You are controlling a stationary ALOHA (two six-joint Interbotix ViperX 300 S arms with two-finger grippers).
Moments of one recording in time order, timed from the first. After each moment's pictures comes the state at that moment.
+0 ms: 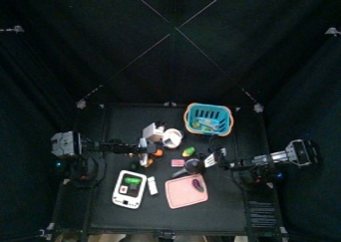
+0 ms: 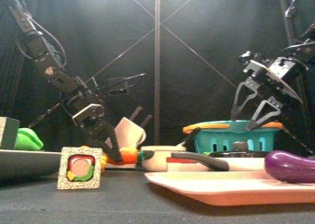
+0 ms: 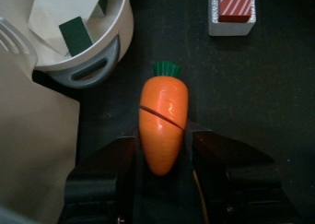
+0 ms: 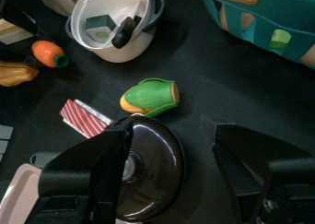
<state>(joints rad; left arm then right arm) 0.27 0.05 0.87 0.28 -0.14 -0.05 0.07 -0.44 1.09 -1.30 0.59 2.22</state>
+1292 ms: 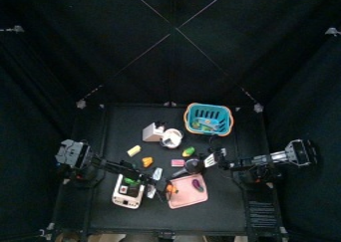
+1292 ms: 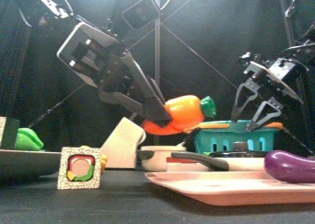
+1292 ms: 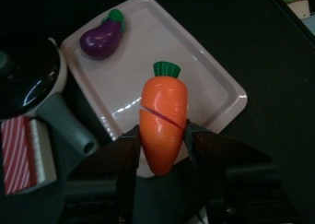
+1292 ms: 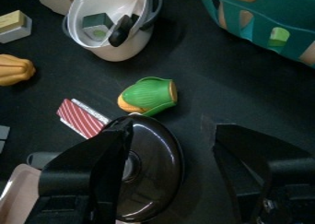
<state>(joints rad) -0.20 0.17 0.61 0.25 -0.15 -0.05 0.07 -0.43 1.09 -1.30 0.59 2.22</state>
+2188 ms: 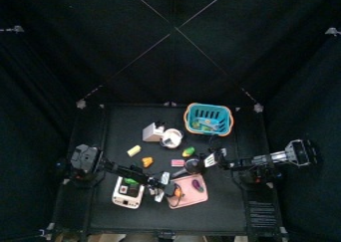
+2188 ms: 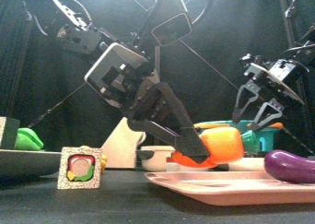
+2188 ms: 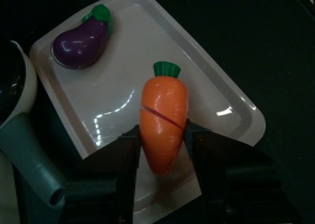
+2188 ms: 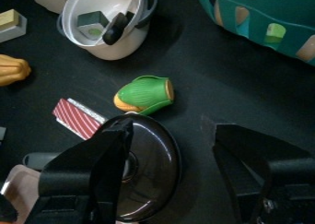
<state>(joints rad) -0.22 0.33 0.48 0.23 -0.15 -0.05 0.06 -0.43 1.10 -1.29 0.59 2.22</state>
